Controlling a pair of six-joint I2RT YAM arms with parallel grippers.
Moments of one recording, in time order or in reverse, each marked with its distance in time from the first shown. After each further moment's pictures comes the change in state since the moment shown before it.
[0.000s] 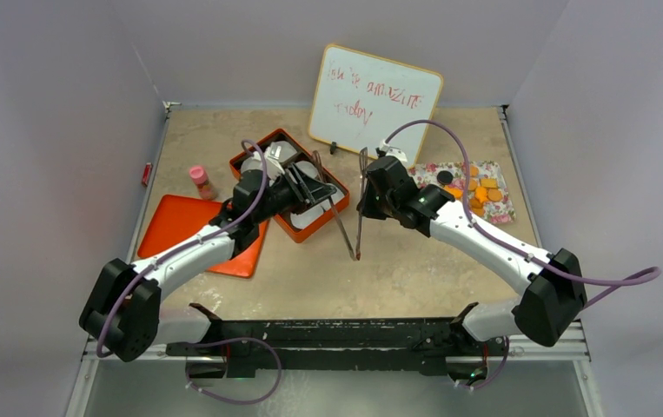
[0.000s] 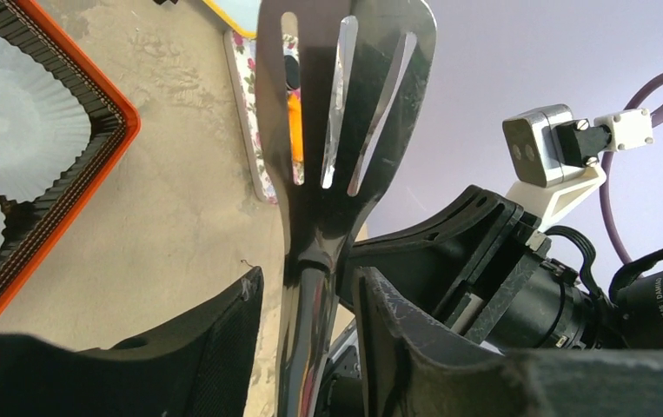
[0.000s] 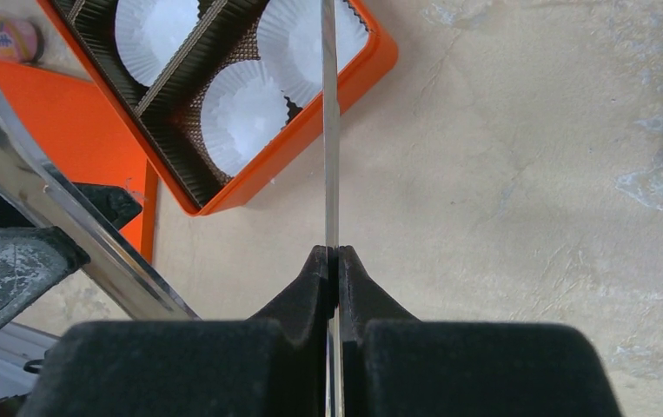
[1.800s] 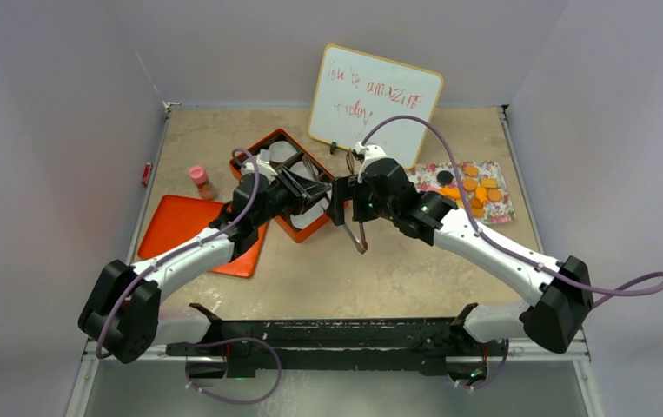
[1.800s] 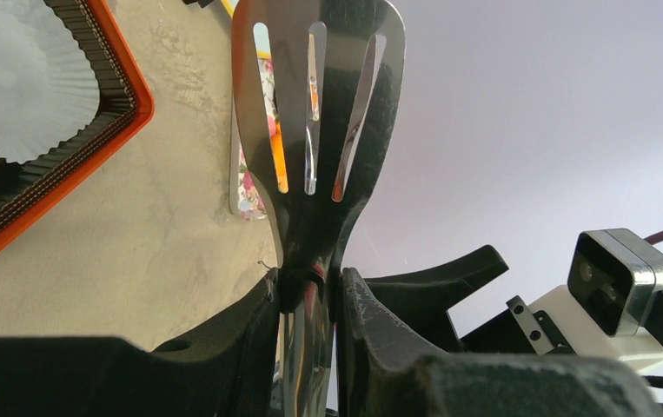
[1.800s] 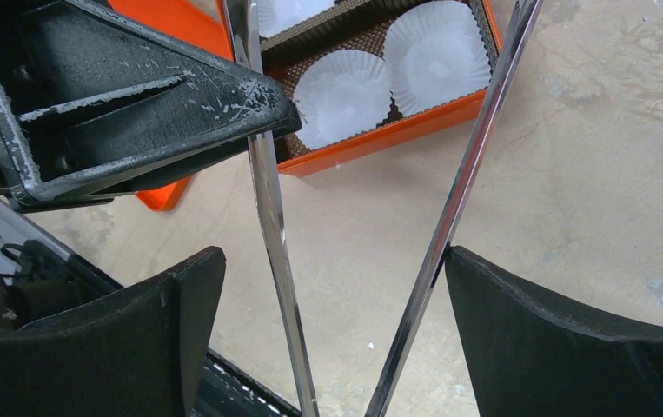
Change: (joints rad) left arm -0.003 -0.010 -0.029 0.008 -0.102 -0.253; right arm 0.075 -0.066 -0.014 0.126 -0.136 -0.269
